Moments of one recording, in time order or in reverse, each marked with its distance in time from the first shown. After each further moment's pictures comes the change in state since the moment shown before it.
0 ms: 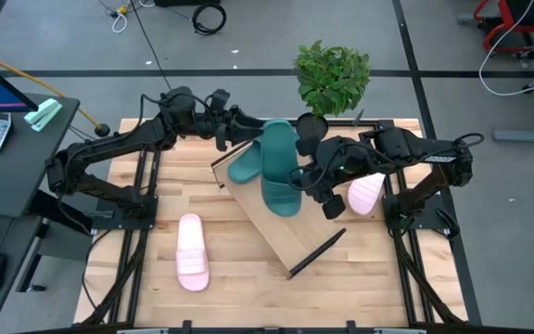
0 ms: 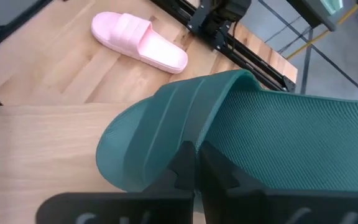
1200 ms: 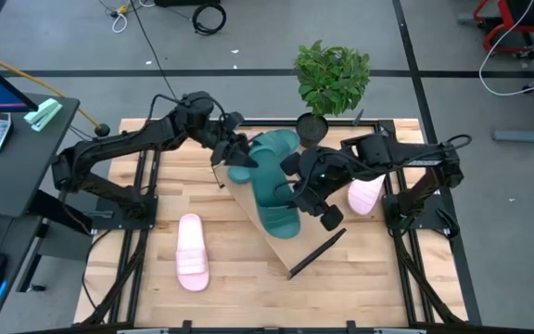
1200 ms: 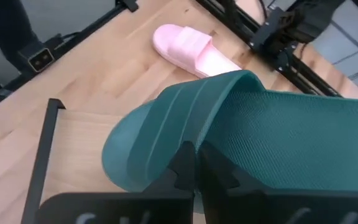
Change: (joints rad) left arm -0.001 0.057 0.001 -0.212 0.409 -0.054; right arm 0.000 0.077 -0.001 0.006 -0.231 -0.070
